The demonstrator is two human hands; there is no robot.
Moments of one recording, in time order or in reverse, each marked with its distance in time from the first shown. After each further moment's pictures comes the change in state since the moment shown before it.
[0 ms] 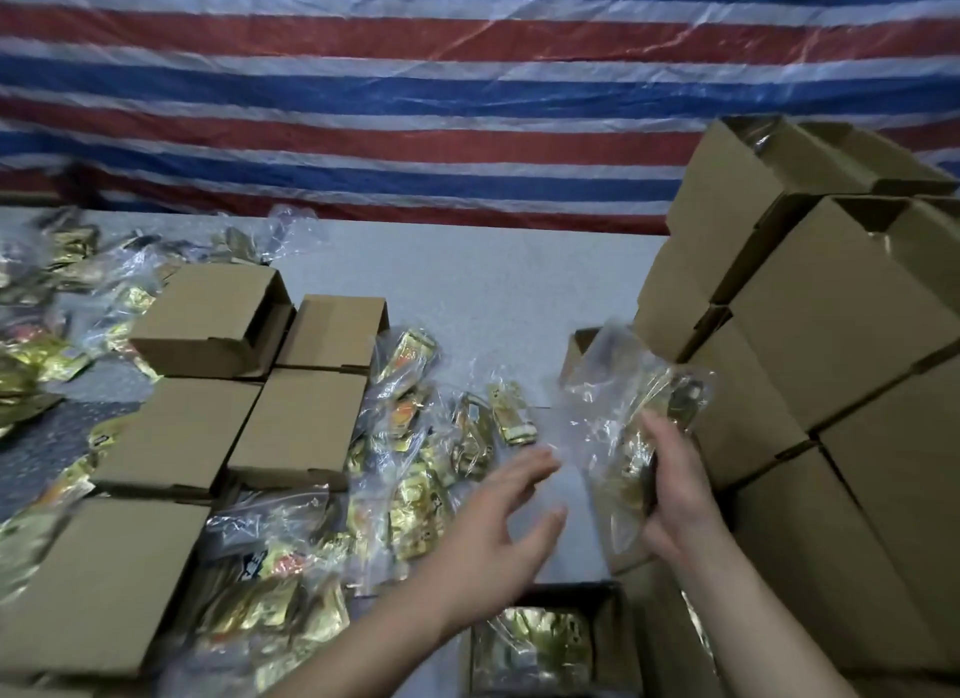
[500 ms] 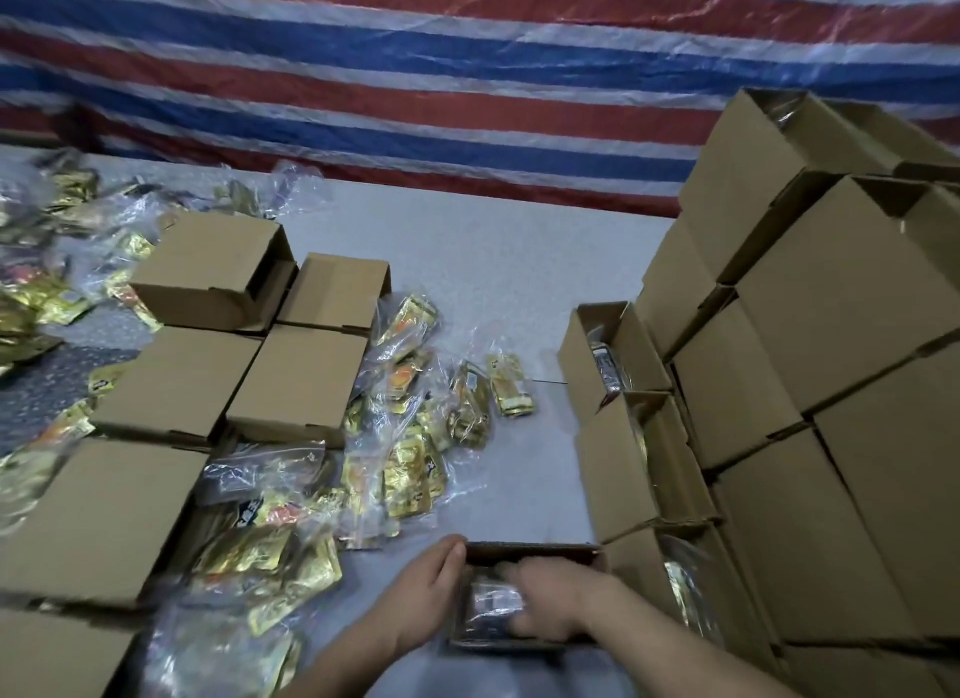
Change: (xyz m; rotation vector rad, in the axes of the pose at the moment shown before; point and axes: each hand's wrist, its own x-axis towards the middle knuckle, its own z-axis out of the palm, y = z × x) left_hand -0.059 -0.140 0.034 0.162 -0.040 -0.468; right_hand -0.023 0.134 -0.035 -1.961 -1.043 0.173
